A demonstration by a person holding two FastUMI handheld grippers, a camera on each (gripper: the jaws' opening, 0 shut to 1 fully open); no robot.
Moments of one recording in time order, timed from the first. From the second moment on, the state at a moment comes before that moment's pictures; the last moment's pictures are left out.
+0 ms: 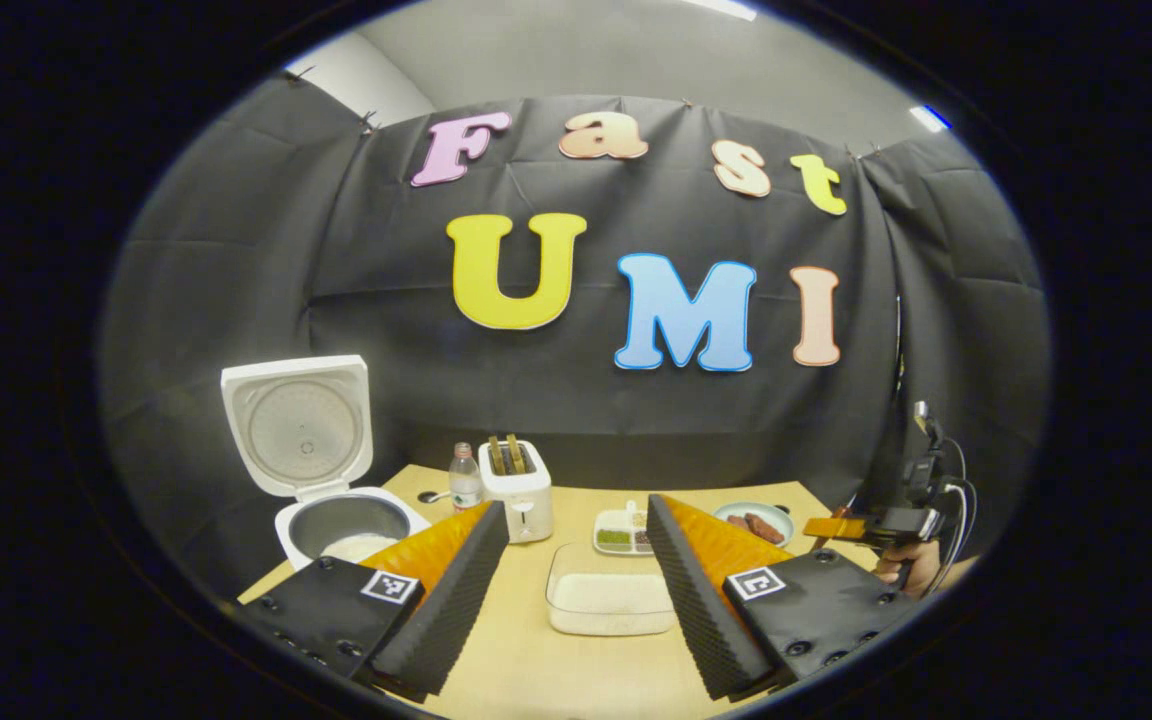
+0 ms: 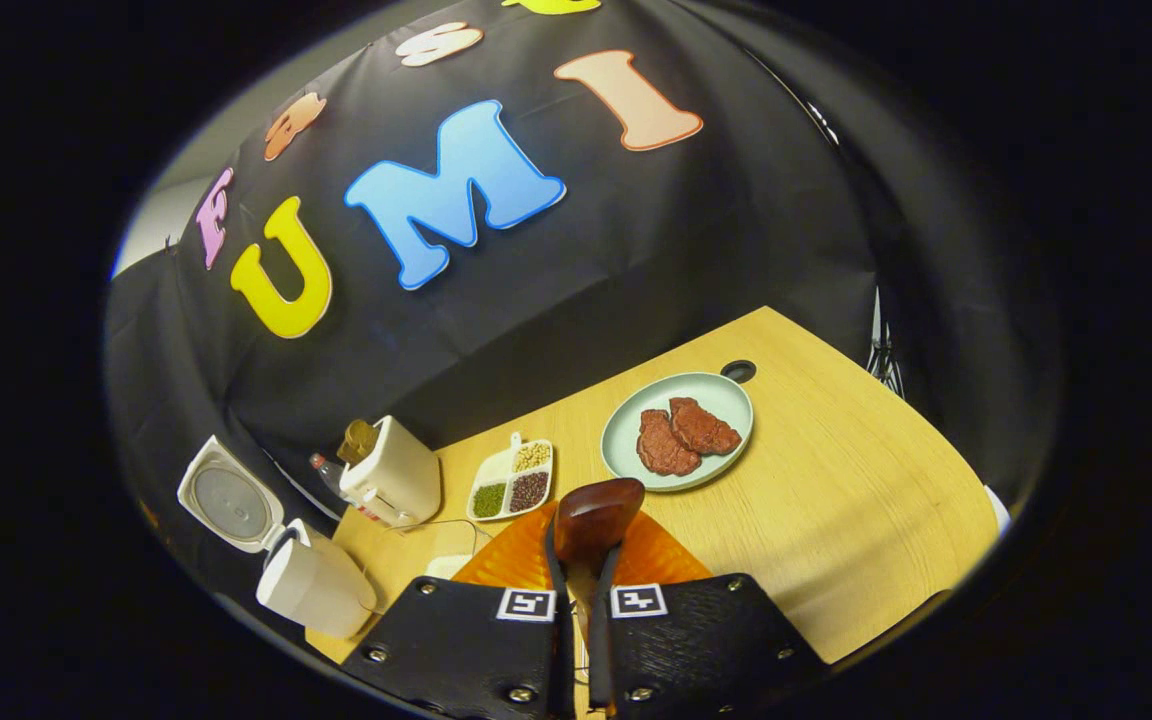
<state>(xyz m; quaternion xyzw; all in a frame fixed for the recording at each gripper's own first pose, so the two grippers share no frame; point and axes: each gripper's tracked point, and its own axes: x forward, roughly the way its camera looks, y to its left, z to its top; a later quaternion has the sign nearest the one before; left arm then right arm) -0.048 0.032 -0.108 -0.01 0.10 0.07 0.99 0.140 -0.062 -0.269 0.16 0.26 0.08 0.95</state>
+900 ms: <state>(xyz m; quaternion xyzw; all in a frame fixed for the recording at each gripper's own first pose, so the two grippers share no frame) 0.001 0.144 -0.089 0.00 0.09 0.09 0.99 0.087 -0.075 -0.133 0.03 0.09 -0.02 1.00</state>
